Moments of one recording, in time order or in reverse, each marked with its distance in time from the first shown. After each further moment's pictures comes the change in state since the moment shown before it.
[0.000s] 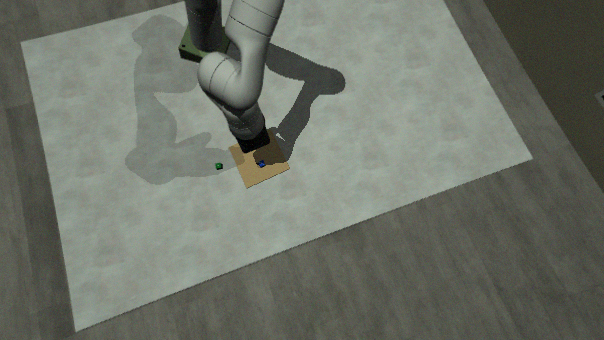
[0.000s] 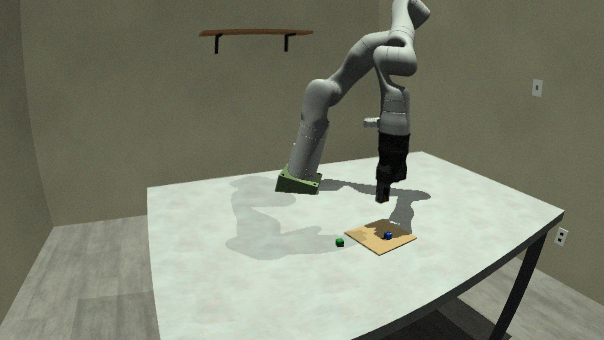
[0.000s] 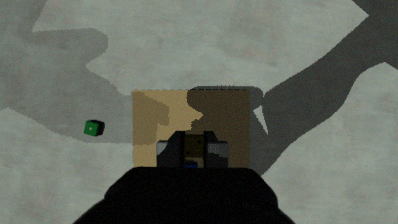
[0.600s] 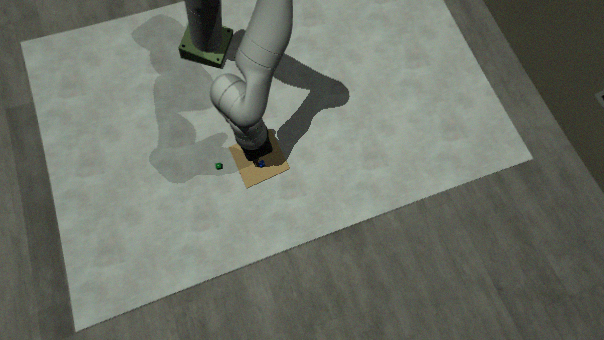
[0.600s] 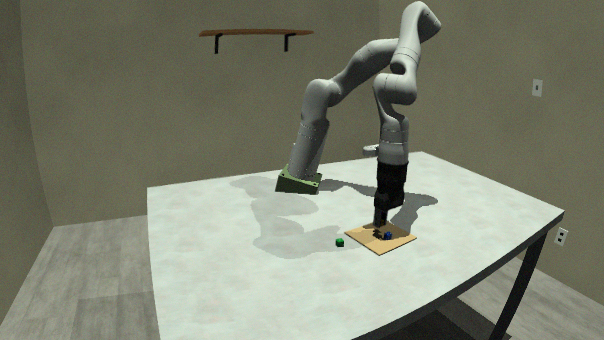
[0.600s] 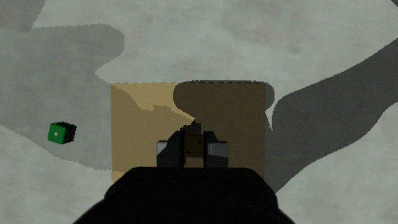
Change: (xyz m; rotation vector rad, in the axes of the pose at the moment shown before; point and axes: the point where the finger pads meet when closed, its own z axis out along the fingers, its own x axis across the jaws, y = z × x) arm 0.001 0.001 0.068 -0.002 0.002 -0.002
